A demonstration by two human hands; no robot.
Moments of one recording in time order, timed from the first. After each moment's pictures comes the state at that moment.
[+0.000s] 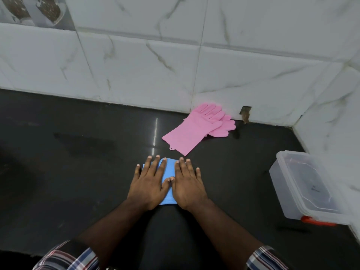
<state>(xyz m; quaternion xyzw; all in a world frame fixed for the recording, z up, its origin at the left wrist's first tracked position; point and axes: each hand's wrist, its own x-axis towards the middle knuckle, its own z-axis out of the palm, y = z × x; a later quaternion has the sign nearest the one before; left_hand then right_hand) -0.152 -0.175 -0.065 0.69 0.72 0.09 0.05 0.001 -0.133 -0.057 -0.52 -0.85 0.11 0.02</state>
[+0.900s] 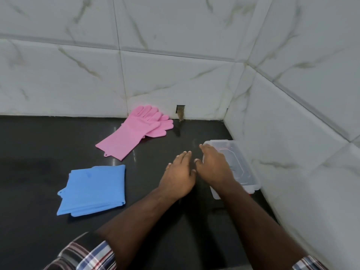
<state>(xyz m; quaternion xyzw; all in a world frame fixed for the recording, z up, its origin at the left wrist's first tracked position) 0.108 -0.128 0.020 0.74 0.58 0.21 0.28 0.236 -0.116 0.057 -0.69 -0.69 0.13 0.15</state>
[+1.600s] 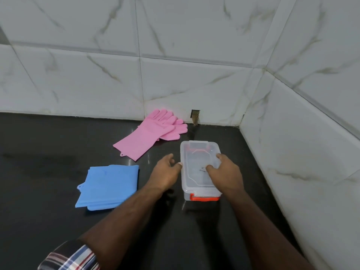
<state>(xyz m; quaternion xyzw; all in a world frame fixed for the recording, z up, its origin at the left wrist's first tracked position) 0.053 -0.124 0.027 0.49 0.66 0.35 0.45 0.234 -0.120 0.055 -0.74 -0.59 0.24 0.22</state>
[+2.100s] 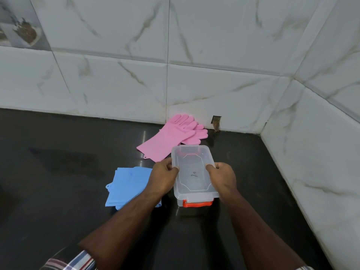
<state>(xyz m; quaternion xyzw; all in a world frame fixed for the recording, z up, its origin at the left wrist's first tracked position) -0.021 -0.138 0.026 0.46 0.66 0.41 0.43 0.159 -0.099 0.030 -0.72 -0.52 0.34 0.31</state>
